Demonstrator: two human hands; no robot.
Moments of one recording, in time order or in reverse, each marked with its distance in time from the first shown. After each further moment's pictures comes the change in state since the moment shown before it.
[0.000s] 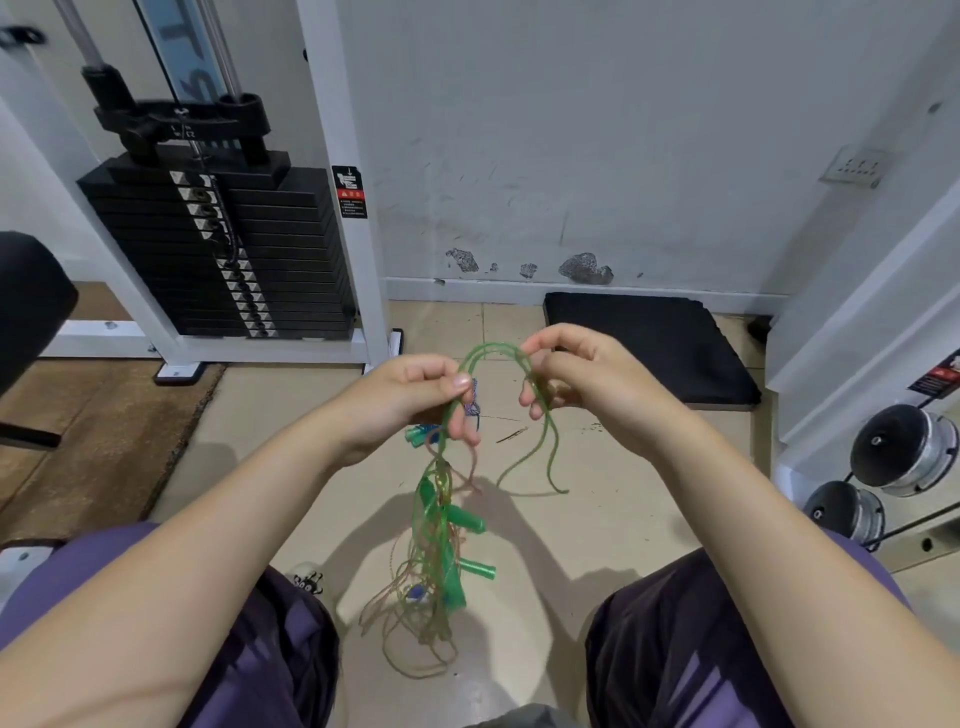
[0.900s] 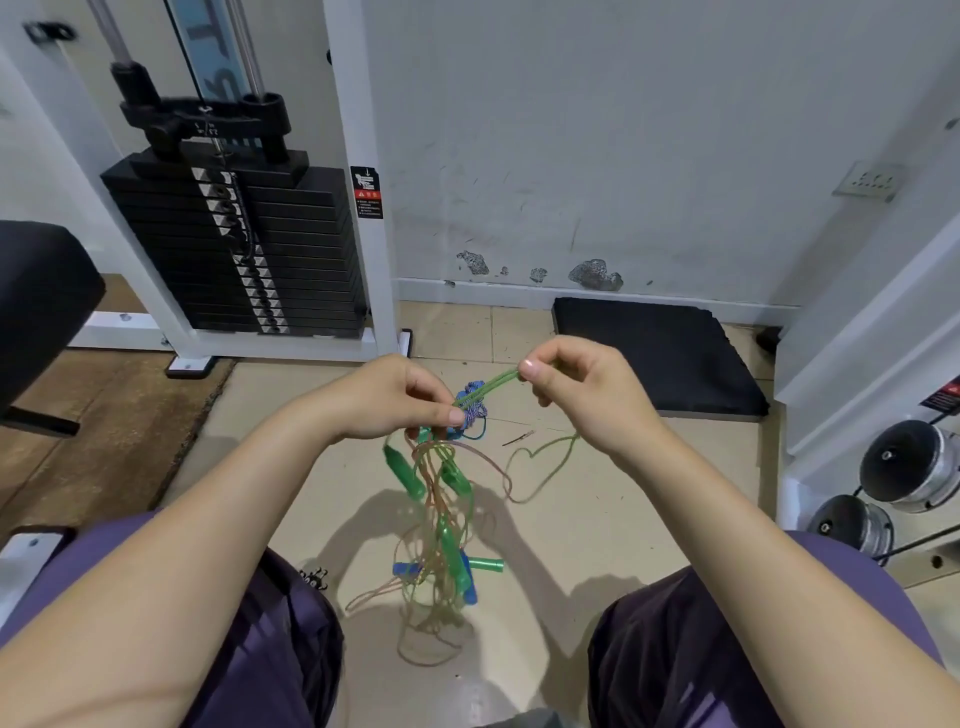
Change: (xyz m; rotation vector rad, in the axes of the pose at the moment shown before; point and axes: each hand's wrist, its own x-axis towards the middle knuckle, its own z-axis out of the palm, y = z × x) left_hand -0.008 0.011 -0.023 0.458 0.030 -0.149; right_hand 0.003 0.011 0.023 -0.259 0.183 -0.201
